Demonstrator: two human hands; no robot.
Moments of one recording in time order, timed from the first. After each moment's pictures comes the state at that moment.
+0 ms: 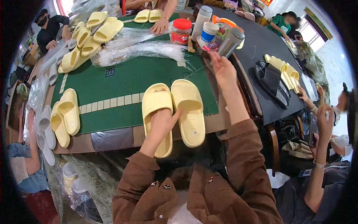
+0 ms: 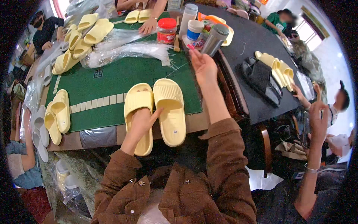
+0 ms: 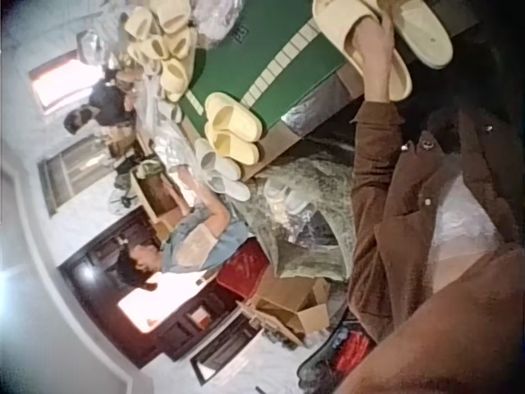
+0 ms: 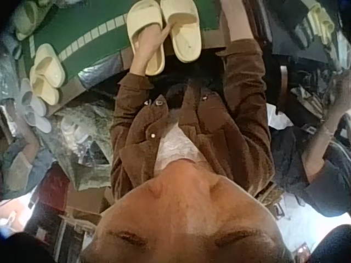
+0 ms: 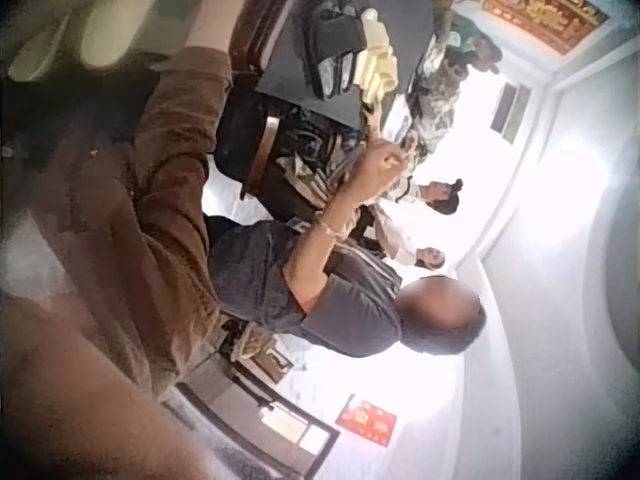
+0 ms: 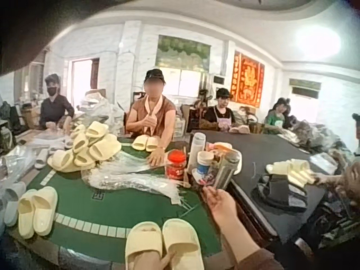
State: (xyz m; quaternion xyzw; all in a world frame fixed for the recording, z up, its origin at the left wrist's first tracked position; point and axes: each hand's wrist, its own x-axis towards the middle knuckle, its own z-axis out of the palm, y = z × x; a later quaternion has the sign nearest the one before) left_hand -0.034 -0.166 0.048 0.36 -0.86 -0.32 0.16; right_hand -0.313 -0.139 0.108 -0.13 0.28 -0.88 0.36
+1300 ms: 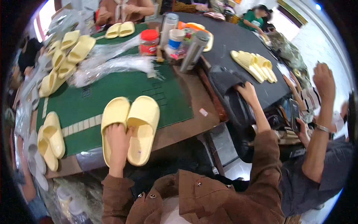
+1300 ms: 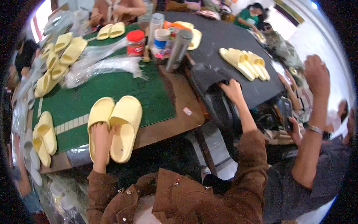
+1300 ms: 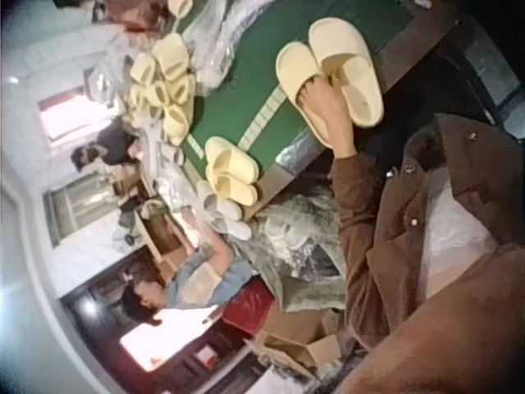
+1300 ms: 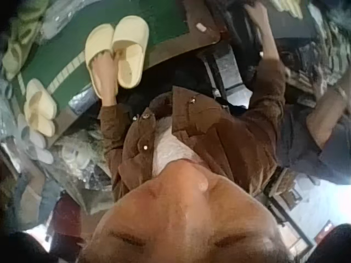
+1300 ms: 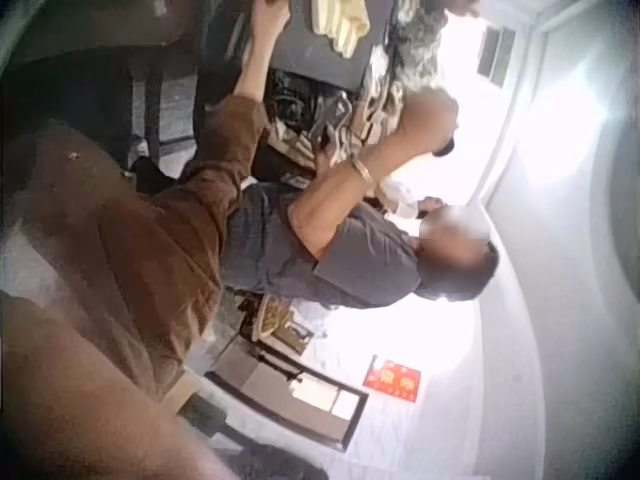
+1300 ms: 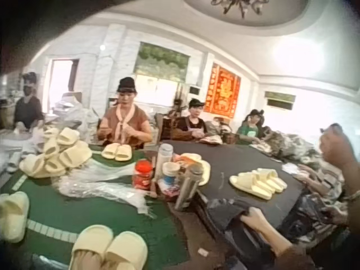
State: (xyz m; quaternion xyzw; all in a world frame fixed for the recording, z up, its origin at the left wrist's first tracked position) left_hand 0.023 -0.188 0.066 0.37 -0.90 -0.03 0.22; right_hand -0.430 0.072 0.153 -0.34 0.91 -0.20 -0.07
